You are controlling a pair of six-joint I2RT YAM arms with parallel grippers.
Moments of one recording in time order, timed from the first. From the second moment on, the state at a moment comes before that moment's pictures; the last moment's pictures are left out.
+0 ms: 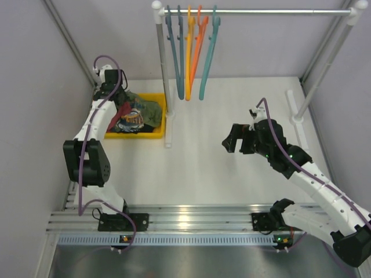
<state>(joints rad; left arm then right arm) -0.02 1.77 1.55 -0.45 -0.38 -0.41 0.57 0.92 0.87 -0.50 0.02 0.49</state>
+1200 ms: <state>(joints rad) -0.29 0.98 1.65 -0.66 -0.09 -0.40 0.57 0.95 0.89 -0.49 0.01 0.49</state>
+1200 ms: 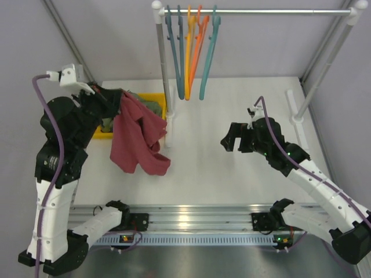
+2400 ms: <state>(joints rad) -1.04 1.23 1.02 -0.24 -0.29 -0.72 0.57 0.75 0.87 -0.57 0.10 0.49</state>
